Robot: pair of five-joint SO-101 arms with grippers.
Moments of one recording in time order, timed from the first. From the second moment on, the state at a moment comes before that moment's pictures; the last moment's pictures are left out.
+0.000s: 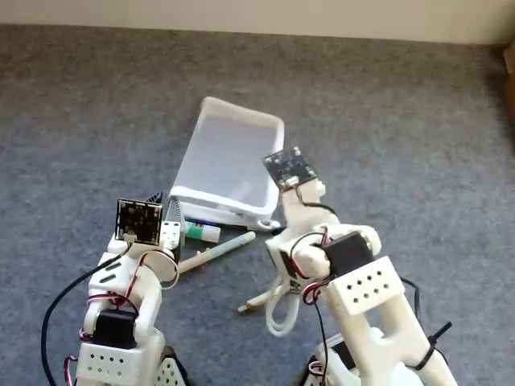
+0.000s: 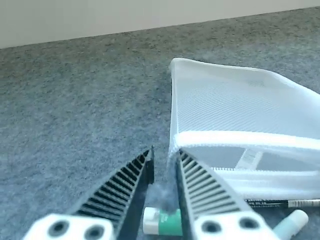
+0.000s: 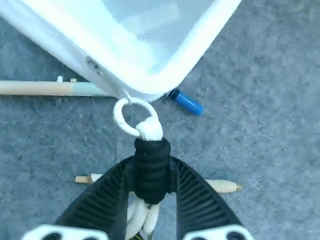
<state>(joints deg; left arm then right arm) -1.2 -104.0 96.0 40.0 2.2 -28.4 -48.4 47.3 72.6 6.5</state>
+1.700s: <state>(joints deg) -1.5 -104.1 93.0 53.3 -5.1 -39.4 -52.6 29.8 95.2 11.3</state>
